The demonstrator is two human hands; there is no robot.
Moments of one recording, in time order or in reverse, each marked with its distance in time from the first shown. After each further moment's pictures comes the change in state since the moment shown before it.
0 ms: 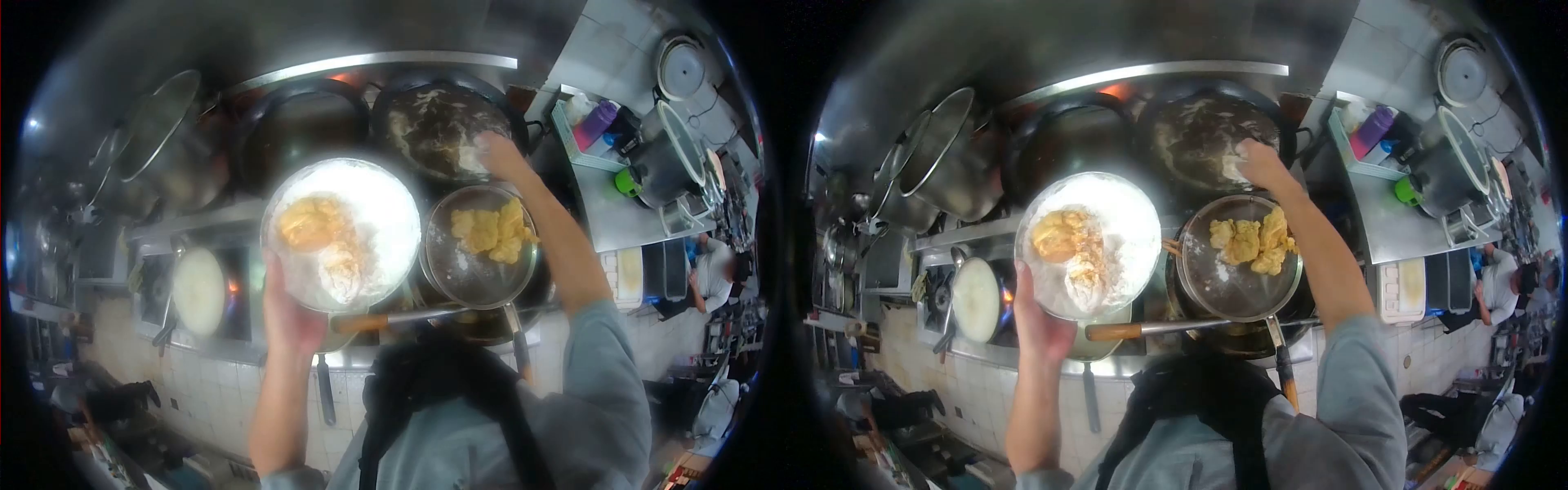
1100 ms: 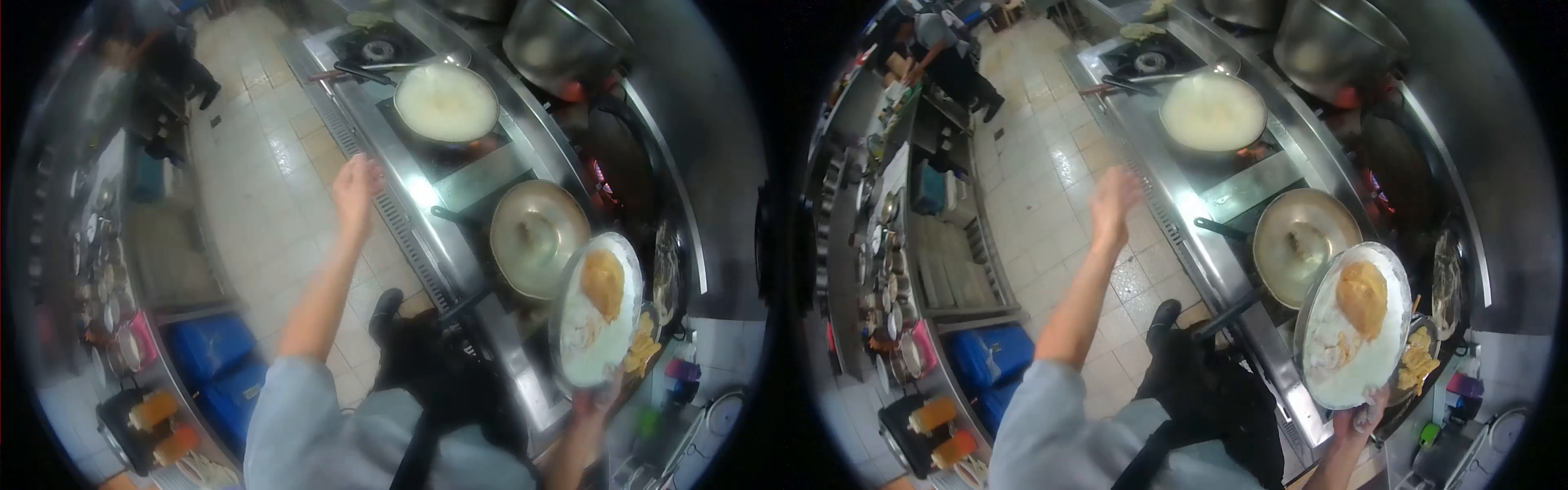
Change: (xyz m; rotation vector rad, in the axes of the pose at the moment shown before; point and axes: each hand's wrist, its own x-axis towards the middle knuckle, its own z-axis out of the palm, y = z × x) left_hand -0.140 0.024 -0.442 0.049 0.917 0.719; right_hand -0.280 -0.295 0.022 1.658 -0.252 0.611
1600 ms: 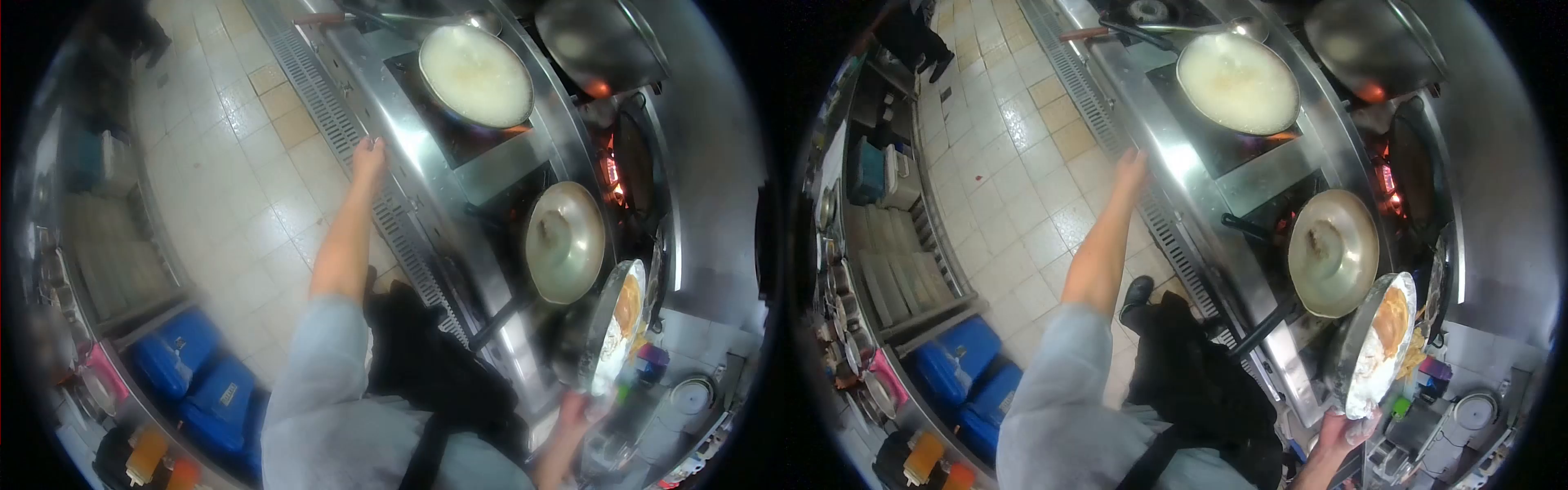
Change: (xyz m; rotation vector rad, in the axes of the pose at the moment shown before) left_hand 0.156 -0.216 -0.052 0.240 0.042 -0.315; right_hand -0.037 0.070 0.033 0.134 -0.010 -0.131
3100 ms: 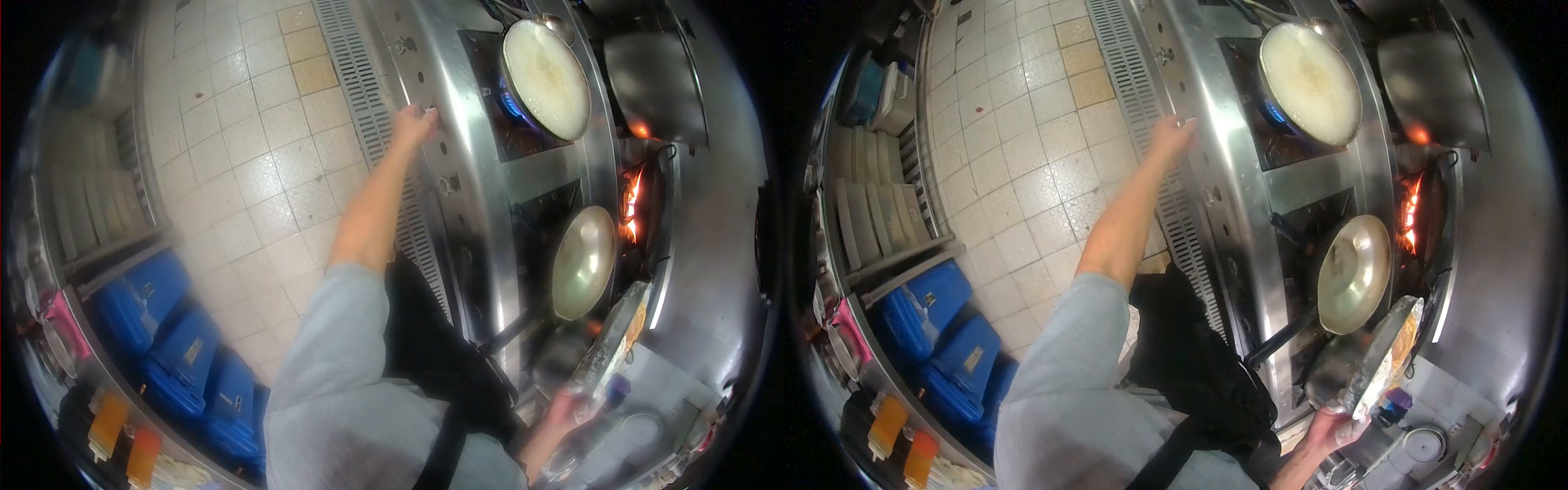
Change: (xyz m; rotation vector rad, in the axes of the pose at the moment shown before) left_hand 0.013 -0.003 -0.017 -0.155 -0.173 -0.072; right_hand 0.012 0.033 0.032 -0.098 -0.131 0.006
